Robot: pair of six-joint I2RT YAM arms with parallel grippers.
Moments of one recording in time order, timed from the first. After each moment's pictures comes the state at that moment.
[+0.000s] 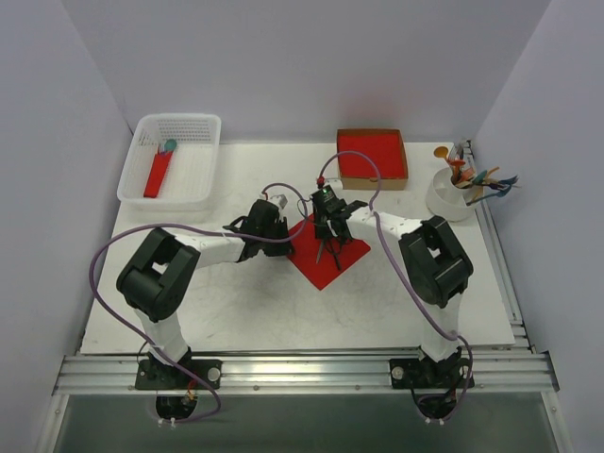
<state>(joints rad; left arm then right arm) -0.59 1.80 0.95 0.05 0.15 -0.62 0.63 1.94 1.25 -0.29 0.27 0.44</state>
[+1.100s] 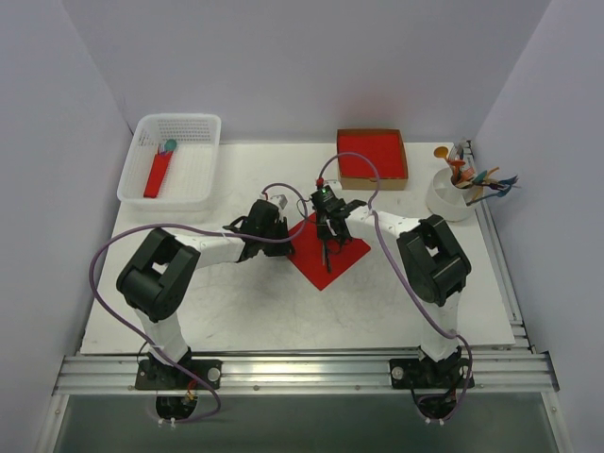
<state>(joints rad) -0.59 1.80 0.95 0.05 0.15 -0.62 0.62 1.96 1.27 -0.32 0.23 0.45</state>
